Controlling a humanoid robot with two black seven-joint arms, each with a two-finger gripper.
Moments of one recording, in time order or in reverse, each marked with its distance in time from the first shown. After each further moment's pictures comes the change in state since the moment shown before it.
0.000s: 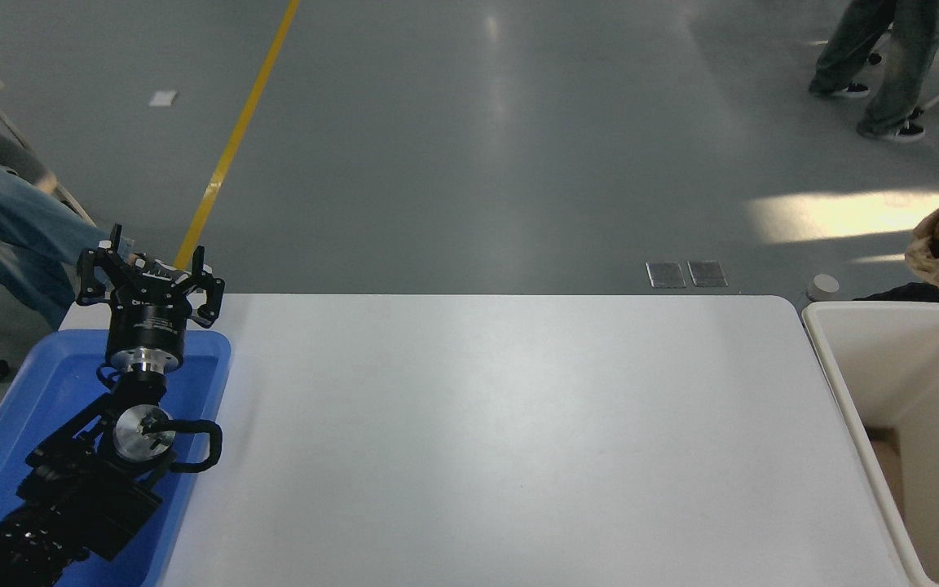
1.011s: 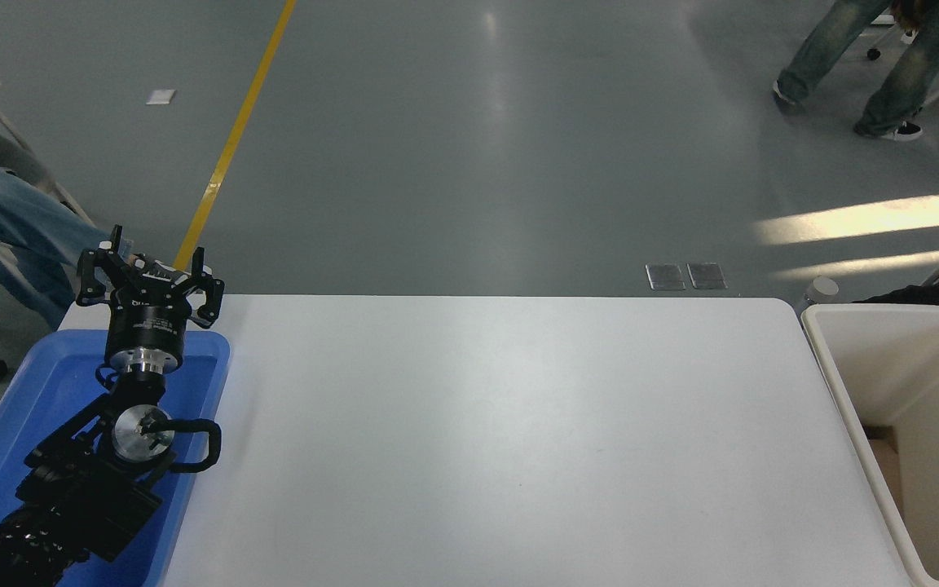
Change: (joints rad) left arm 0.000 0.000 -0.002 0.001 -0.002 0.001 -0.001; right arm -1.413 0.334 0.587 -0.920 0.491 -0.435 0.007
